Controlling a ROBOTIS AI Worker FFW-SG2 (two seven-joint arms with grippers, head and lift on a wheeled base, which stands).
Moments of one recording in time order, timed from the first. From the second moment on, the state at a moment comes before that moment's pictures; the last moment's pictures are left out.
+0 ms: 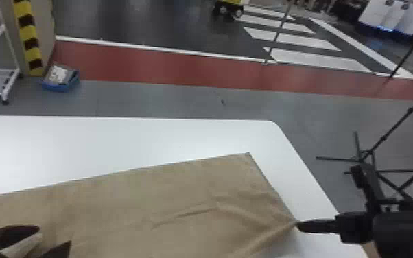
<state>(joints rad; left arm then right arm) 0.35 0.05 0.05 -2.20 -0.25 0.87 -0.84 0.18 -0.36 -0.47 -2.00 0.56 1.29 1.36</state>
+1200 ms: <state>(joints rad) 0.52 0.04 0.35 -2.32 -0.10 0.85 -0.77 0.23 -0.33 -0.56 -2.00 0.50 1.25 1.36</state>
